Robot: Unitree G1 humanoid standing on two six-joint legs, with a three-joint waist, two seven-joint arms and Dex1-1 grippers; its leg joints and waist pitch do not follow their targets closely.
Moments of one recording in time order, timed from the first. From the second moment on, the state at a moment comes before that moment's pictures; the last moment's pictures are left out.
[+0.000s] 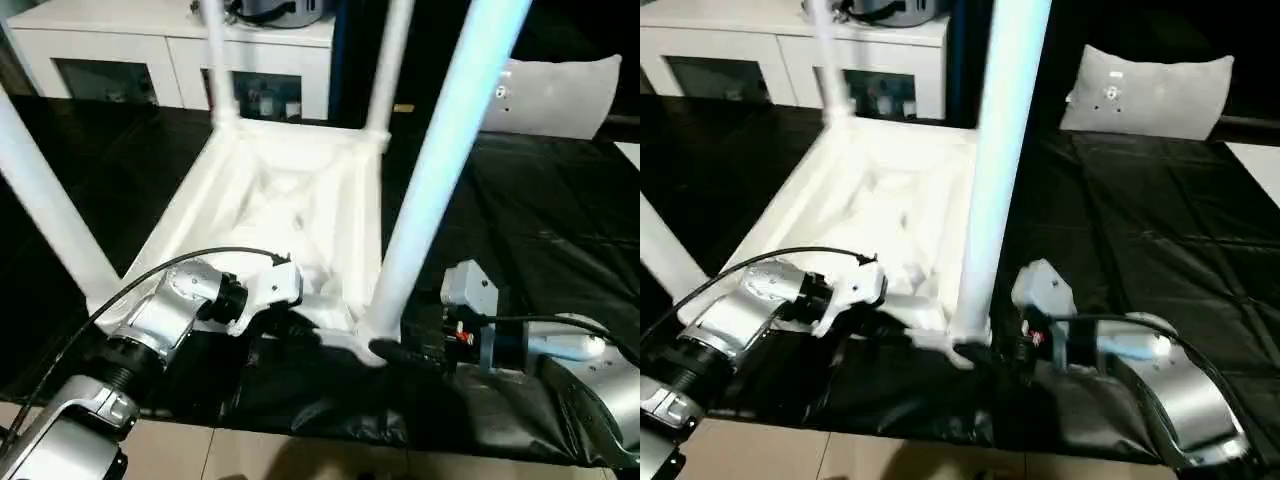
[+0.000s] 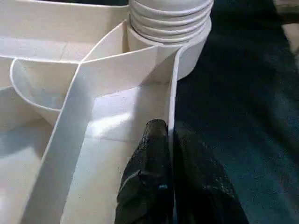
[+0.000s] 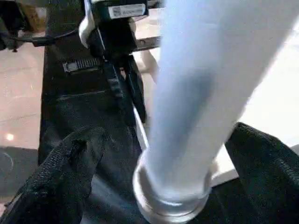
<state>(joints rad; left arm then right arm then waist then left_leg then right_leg) -0.56 0.45 -0.42 0.50 -0.04 0.07 -1.28 -0.11 -0.60 0.17 -0.25 0.34 0.39 0.93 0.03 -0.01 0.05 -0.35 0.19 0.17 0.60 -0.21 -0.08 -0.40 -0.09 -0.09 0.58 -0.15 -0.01</state>
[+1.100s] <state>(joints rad) -0.53 0.51 -0.41 0.45 -0.04 0.02 -1.38 -0.38 -0.54 0.25 0.22 0.37 0.30 1.31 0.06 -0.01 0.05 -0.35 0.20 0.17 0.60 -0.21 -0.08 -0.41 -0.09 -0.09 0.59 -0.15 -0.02</state>
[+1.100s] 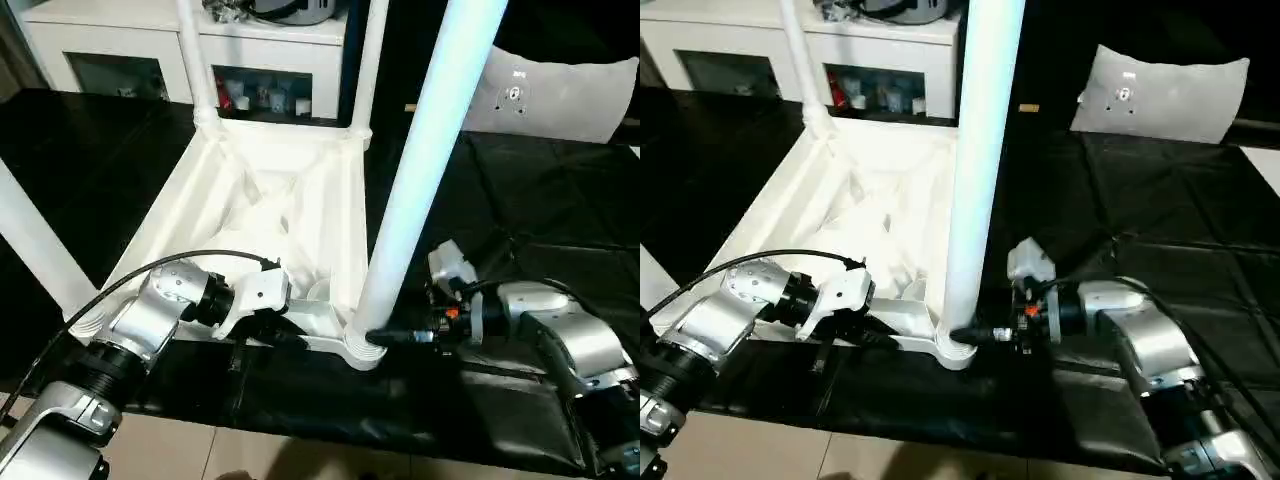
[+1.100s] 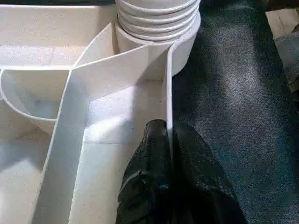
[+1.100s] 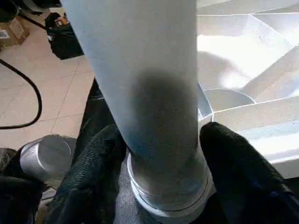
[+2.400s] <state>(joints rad) -0.50 0.24 -0.28 0.27 0.08 0.47 -0.80 -0.27 0.04 0.07 0.11 0.14 0.32 0.31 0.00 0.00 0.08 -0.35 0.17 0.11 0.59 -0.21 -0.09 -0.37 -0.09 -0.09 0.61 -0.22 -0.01</state>
